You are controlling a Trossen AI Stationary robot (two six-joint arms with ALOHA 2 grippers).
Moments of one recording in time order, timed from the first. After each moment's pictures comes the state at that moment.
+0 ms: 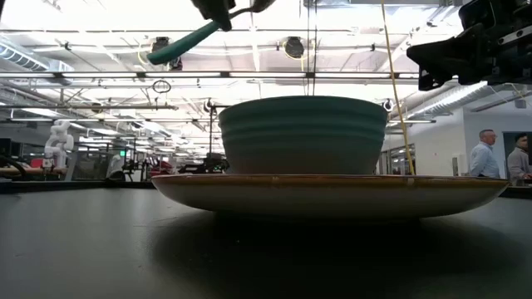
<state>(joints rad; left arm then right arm) -0.16 1.69 1.70 -1.11 -0.05 -0.05 0.09 0.47 0.01 0.54 -0.02 -0.10</state>
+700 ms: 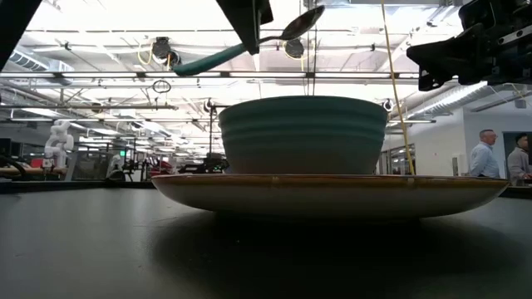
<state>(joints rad) -0.14 2.04 2.12 -1.39 -0.04 0.07 0.09 0.47 0.02 0.54 -0.02 -0.10</state>
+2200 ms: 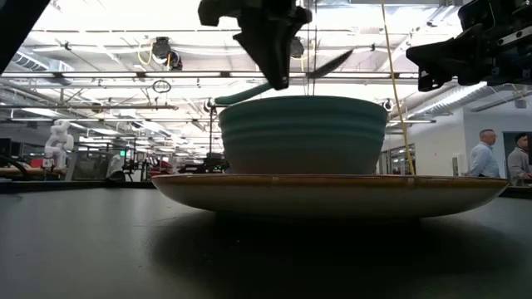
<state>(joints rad) -0.22 2.18 2.14 -1.31 -0.37 0.36 0.09 0.49 0.02 0.54 -0.02 -0.10</state>
